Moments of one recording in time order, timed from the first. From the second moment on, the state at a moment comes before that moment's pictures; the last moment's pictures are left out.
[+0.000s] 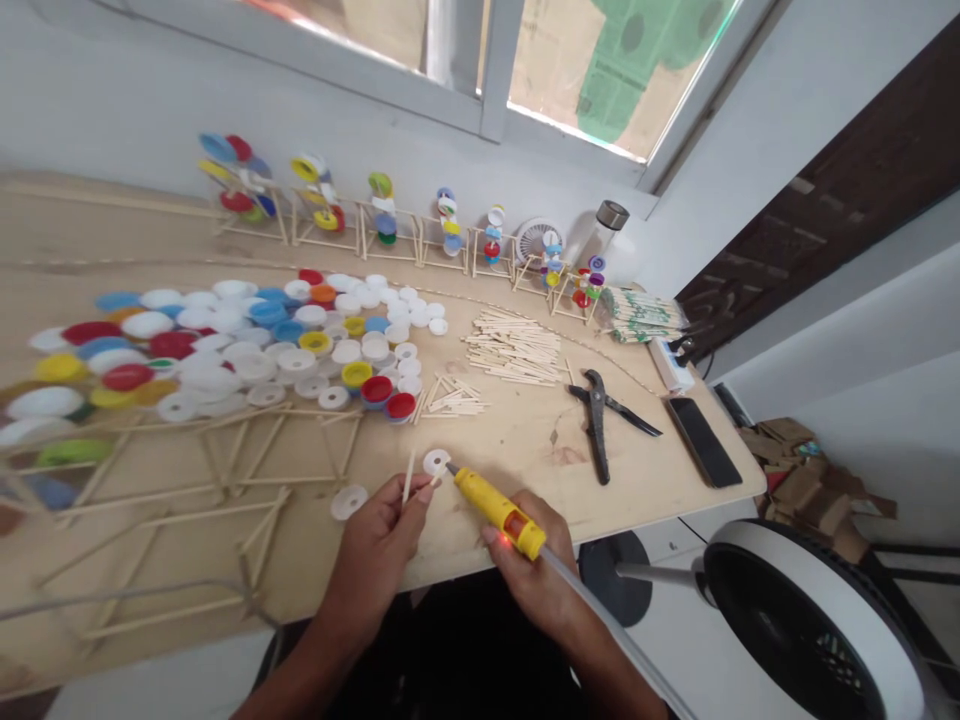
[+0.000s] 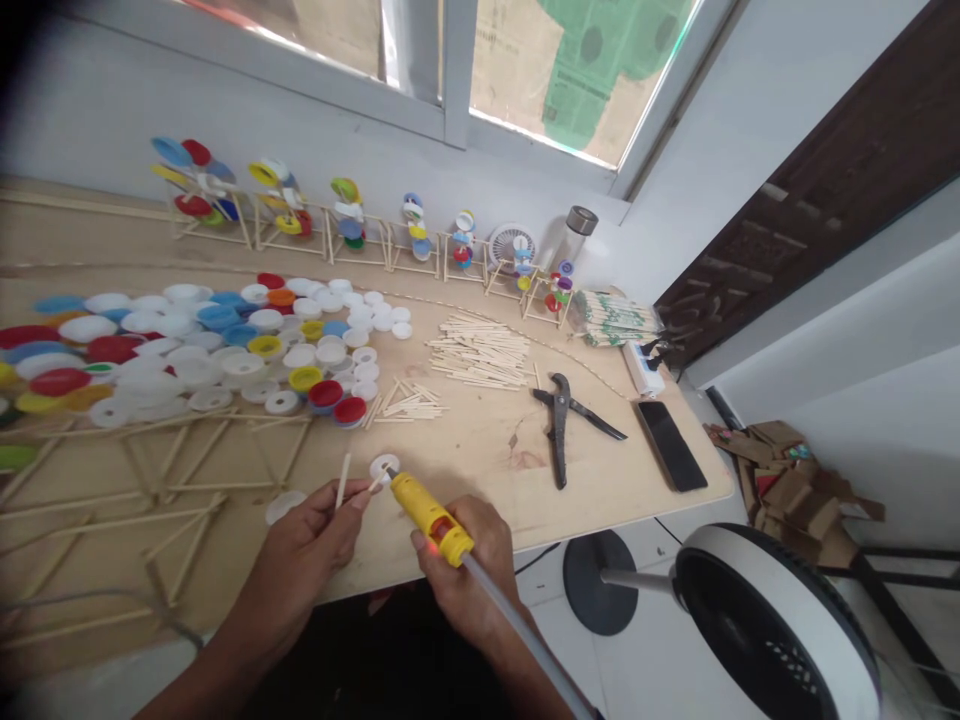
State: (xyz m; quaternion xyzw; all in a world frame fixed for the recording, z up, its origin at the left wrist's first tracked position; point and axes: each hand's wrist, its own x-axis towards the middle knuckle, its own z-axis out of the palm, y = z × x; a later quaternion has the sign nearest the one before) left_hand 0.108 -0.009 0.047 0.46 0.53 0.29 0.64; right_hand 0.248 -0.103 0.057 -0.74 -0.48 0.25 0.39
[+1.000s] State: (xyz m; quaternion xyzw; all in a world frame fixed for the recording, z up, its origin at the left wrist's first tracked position) left_hand 0.108 -0.008 0.048 0.43 0.51 0.31 0.68; right_hand 0.252 -0.102 0.061 -0.73 -0.46 0.31 0.41
